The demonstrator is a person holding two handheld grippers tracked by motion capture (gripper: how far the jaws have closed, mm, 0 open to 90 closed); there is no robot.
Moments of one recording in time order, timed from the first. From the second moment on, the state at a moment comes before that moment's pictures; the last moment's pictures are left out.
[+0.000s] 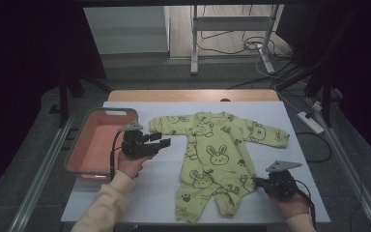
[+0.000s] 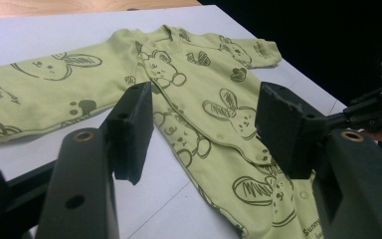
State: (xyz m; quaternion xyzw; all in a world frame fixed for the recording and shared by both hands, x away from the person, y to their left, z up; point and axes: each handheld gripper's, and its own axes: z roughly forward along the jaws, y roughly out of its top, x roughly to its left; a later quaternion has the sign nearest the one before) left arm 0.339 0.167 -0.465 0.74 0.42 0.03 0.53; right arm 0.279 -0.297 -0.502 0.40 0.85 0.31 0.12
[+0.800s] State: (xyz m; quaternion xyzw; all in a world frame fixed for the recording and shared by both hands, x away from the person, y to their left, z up) left arm 0.337 0.167 -0.464 0.74 0.41 0.03 0.53; right arm 0.278 -0.288 -0.512 0.43 0.84 0.31 0.10
